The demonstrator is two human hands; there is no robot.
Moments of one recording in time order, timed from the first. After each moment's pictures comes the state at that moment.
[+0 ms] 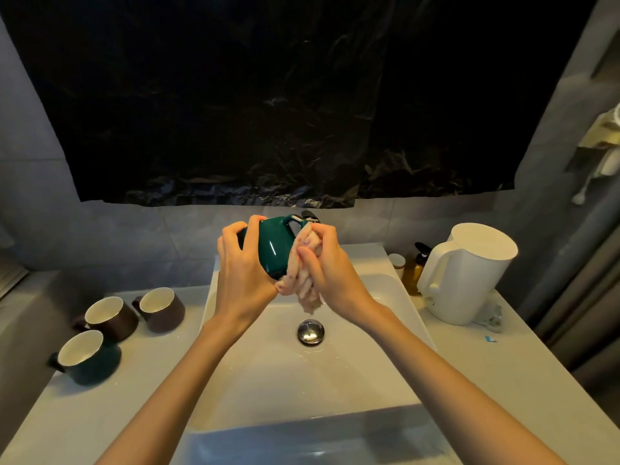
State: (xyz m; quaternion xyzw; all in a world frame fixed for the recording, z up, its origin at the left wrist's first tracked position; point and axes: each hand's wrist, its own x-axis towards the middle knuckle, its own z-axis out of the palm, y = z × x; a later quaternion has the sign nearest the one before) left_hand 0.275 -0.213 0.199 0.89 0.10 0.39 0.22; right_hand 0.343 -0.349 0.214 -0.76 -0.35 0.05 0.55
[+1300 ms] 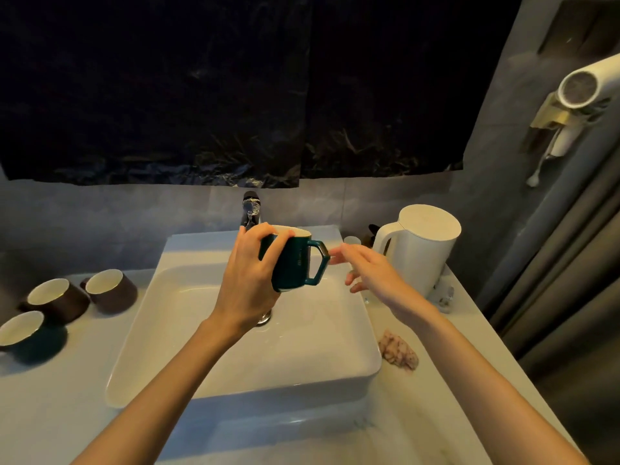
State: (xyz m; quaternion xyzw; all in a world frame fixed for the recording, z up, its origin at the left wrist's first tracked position) left_hand 0.310 -0.329 0.170 0.92 -0.03 0.37 0.09; right_hand 0.397 -0.523 0.195 -0.81 -0.23 0.18 0.51
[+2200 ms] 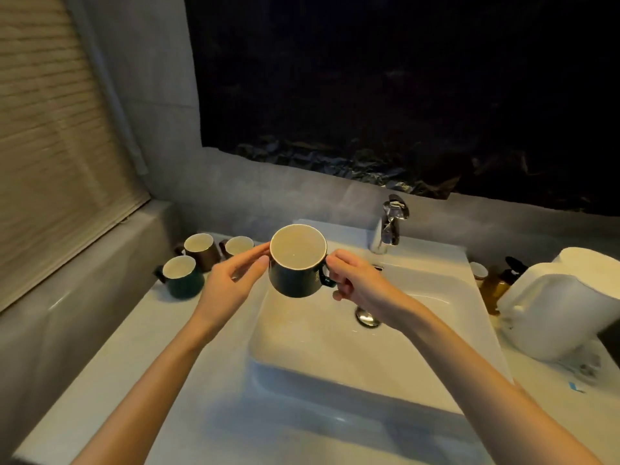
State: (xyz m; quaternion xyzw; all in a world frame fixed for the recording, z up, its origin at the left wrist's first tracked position) left_hand 0.137 -0.164 0.174 0.76 0.26 0.29 0.52; right_hand 0.293 -0.312 0.192 -0.67 -0.35 0.39 0.53
